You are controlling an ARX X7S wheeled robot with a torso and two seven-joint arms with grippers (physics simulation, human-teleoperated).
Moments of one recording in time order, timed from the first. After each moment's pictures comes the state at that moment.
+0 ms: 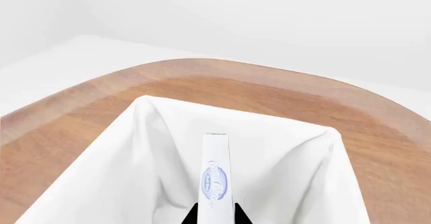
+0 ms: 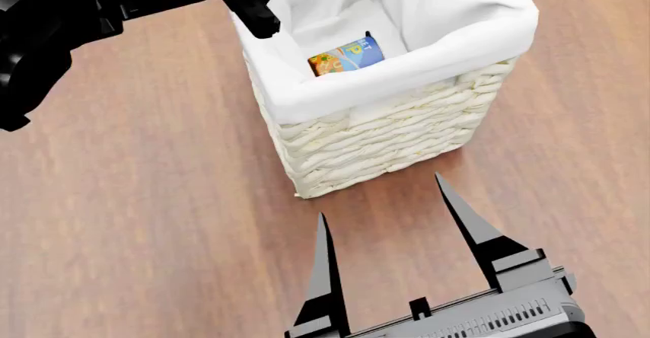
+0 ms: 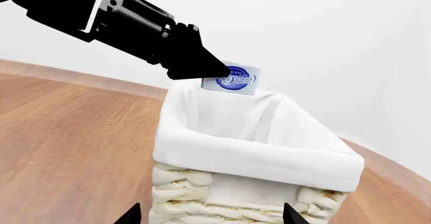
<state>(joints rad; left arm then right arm) -1.63 -0.08 0.71 -0.95 -0.57 -0.39 0.66 1.31 0.95 -1.93 -0.50 0.60 -0.31 1.18</state>
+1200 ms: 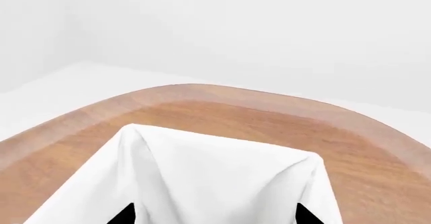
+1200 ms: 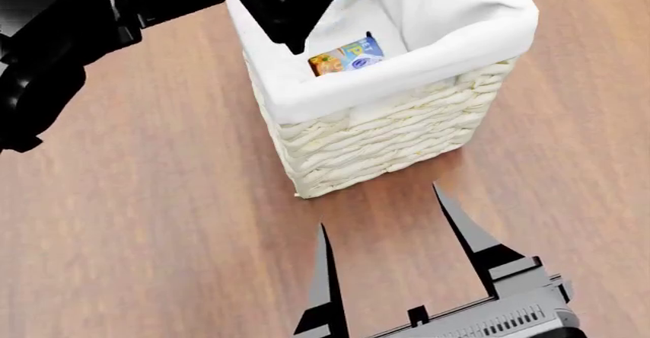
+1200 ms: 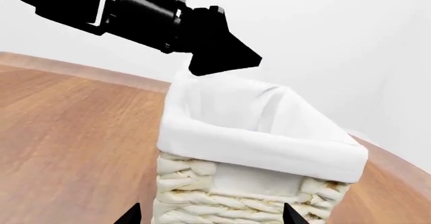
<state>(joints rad) -1.57 -0.09 0.71 -0.84 -0.62 -0.33 0.60 1.28 0.95 -1.91 -0.51 0.60 -0.29 1.17</state>
